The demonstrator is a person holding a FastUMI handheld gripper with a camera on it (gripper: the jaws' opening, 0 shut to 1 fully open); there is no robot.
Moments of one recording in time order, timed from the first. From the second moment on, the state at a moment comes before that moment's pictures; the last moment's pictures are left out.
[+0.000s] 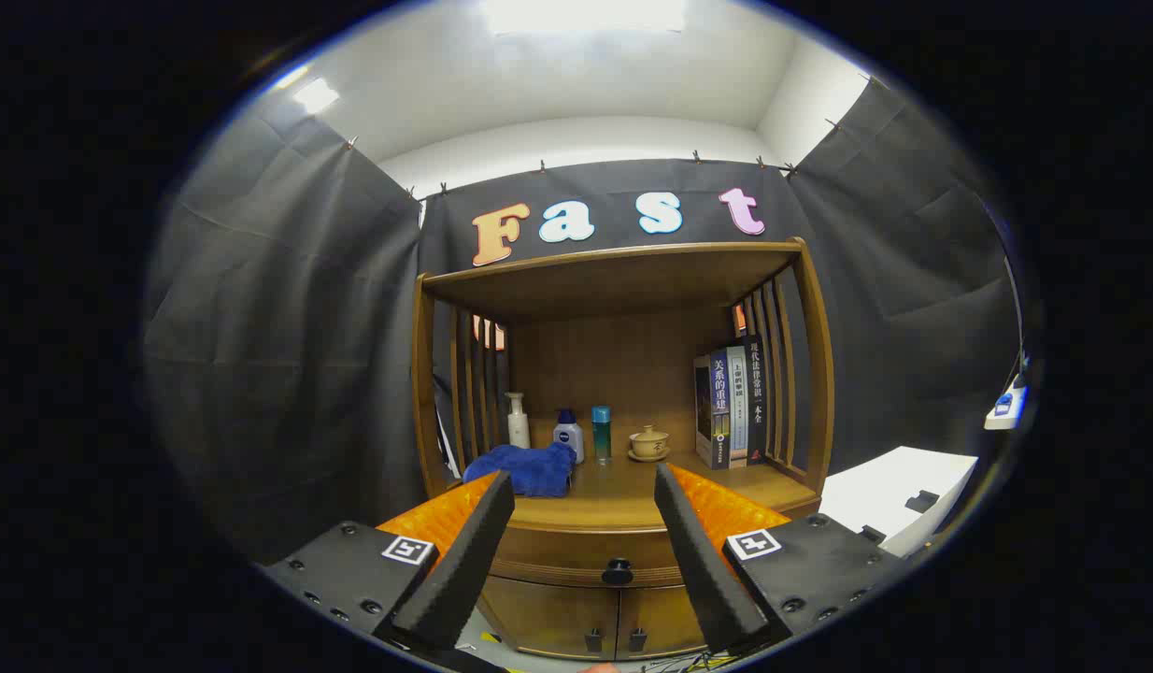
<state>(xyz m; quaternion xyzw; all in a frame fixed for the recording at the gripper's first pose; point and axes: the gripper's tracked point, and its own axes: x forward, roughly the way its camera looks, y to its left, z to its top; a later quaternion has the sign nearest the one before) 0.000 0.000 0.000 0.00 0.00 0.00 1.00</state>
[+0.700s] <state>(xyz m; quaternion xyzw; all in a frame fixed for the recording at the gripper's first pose) -0.001 -0.009 -0.001 0.00 0.00 -0.01 1.00</state>
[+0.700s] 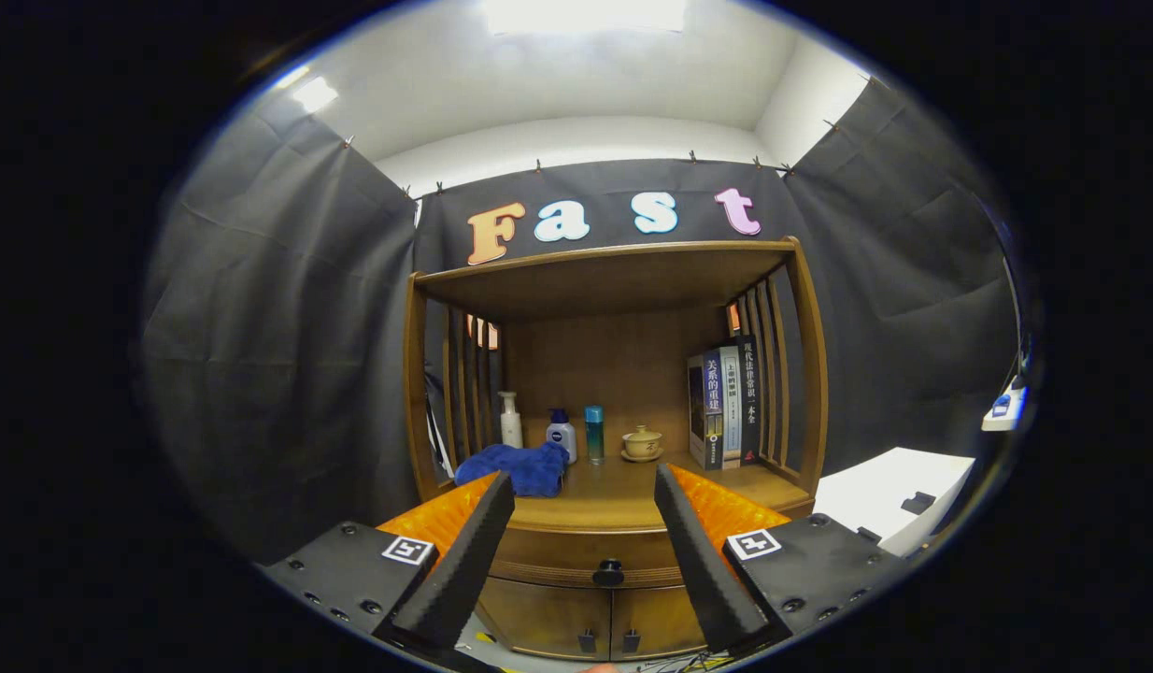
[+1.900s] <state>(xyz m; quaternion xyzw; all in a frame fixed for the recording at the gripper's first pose) 0.087 -0.050 -0.128 -0.03 0.06 -0.05 1.00</state>
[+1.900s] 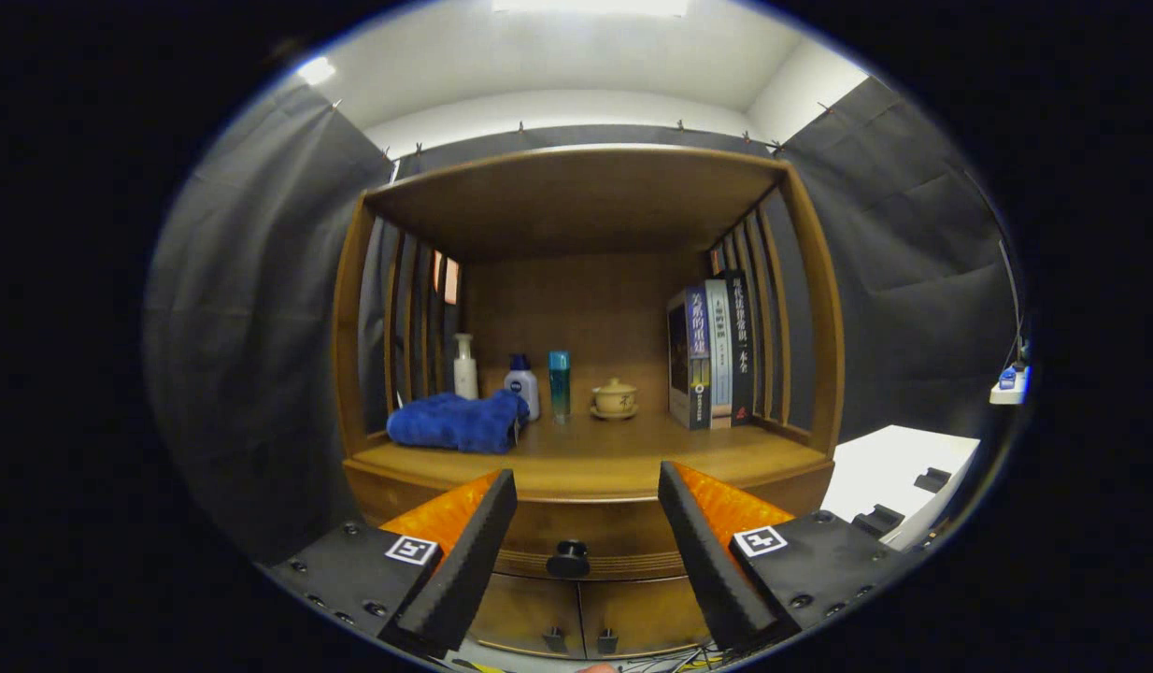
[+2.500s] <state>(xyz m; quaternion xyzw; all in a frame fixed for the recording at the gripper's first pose) 0.132 -0.050 -0.242 -0.04 0.11 -0.05 0.99</state>
